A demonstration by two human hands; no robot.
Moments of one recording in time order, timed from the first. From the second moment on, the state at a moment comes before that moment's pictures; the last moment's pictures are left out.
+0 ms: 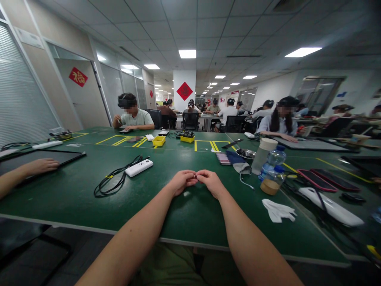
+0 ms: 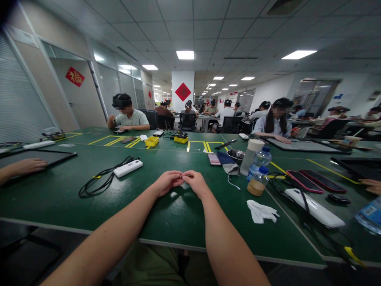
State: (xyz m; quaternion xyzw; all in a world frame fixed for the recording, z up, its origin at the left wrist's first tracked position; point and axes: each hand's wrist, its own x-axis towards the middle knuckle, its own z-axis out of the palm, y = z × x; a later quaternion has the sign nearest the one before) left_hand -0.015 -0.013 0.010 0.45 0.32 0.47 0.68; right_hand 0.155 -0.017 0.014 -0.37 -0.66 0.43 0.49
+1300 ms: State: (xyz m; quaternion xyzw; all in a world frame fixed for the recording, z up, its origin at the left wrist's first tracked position) left_hand -0.042 0.002 0.016 0.19 0.27 0.58 0.75; right_hand 0.156 -0.014 0.007 -0.38 -0.69 0.45 0.42
